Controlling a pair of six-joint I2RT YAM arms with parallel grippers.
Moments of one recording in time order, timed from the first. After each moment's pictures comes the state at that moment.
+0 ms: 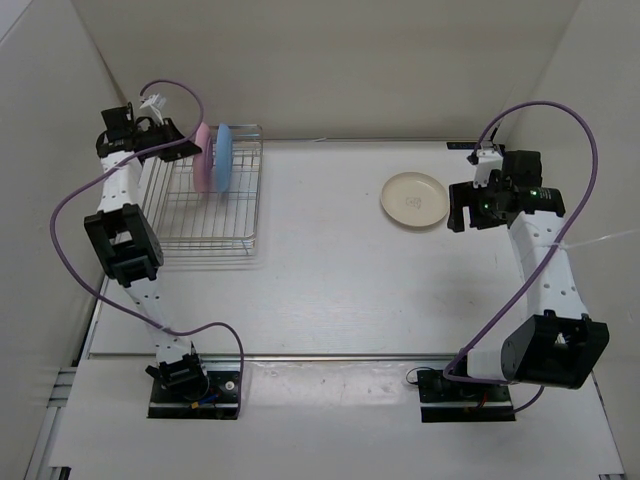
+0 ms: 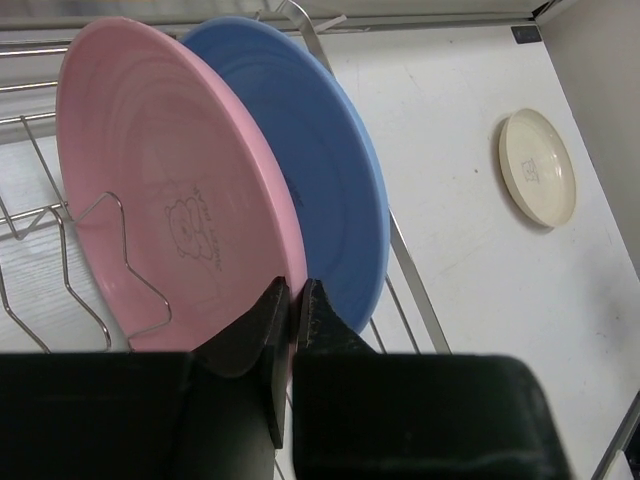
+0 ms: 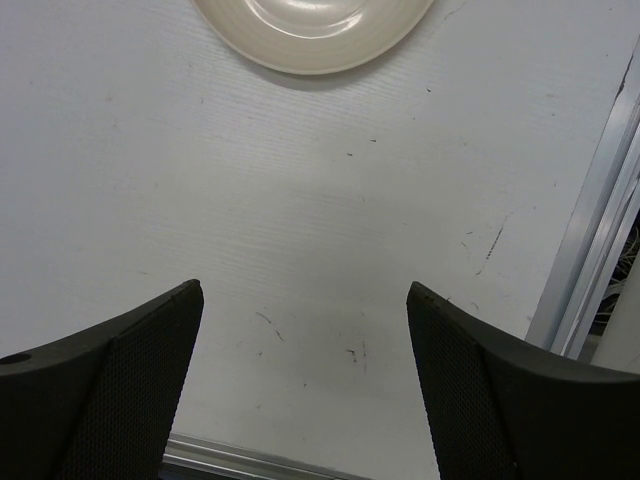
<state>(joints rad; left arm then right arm) 0.30 2.18 2.02 -0.48 0.93 -0.03 -0.08 1.33 1.31 -0.91 -0.25 -0.26</state>
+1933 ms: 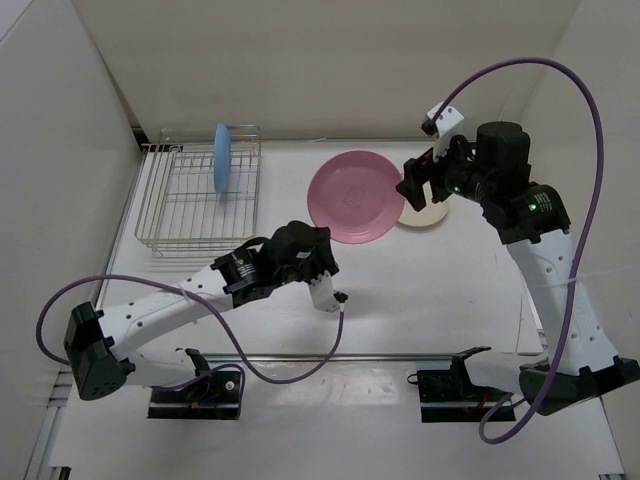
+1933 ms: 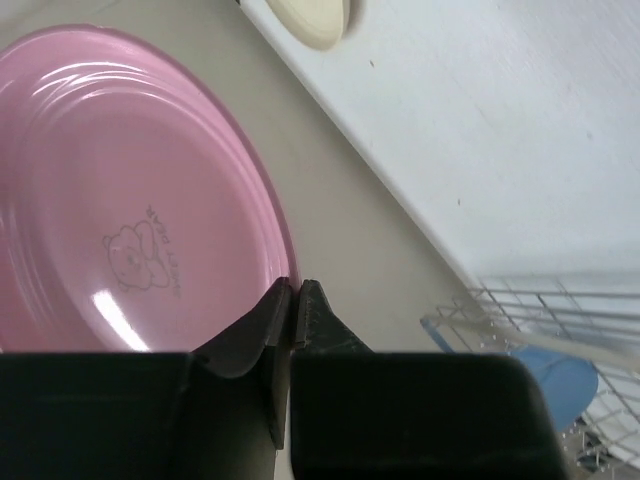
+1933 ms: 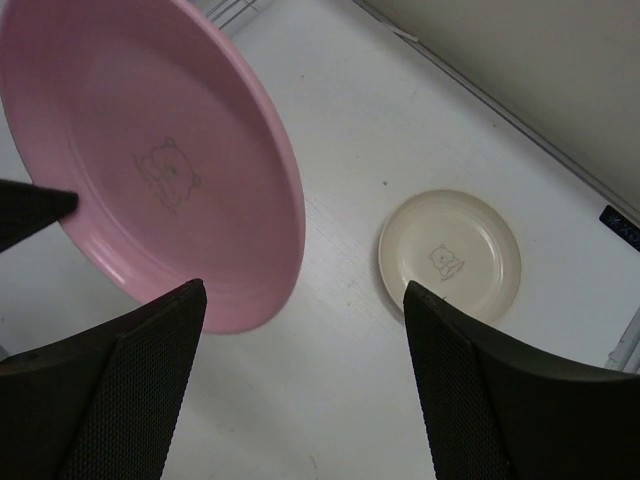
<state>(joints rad) -1.00 1.22 1.07 -0.42 -0.17 1.85 0.35 1.22 1.63 -0.83 -0.33 -0.26</state>
